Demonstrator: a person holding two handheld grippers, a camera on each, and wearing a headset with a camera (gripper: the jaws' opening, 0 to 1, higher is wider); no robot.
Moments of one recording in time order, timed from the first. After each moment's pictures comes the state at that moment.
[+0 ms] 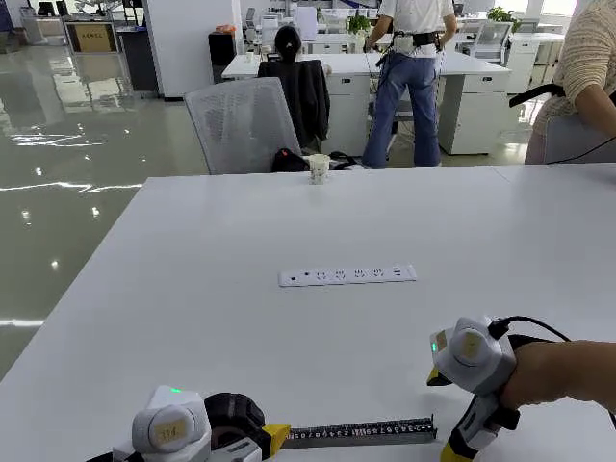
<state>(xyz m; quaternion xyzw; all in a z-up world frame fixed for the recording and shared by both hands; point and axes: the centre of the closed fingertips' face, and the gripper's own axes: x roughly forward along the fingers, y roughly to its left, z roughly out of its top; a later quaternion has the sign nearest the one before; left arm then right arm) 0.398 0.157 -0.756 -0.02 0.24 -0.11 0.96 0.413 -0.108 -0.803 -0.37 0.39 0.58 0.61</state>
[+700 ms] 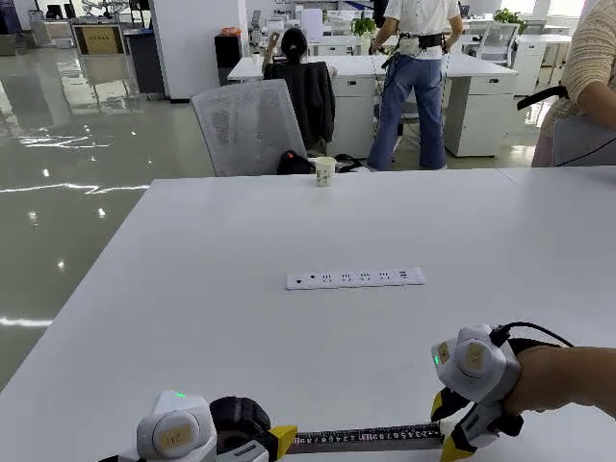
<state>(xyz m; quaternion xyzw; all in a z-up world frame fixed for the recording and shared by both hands) 0.399 0.157 -0.754 -0.03 0.24 -0.11 0.97 0.404 -0.107 -0.805 -0.41 0.38 0.60 0.57</state>
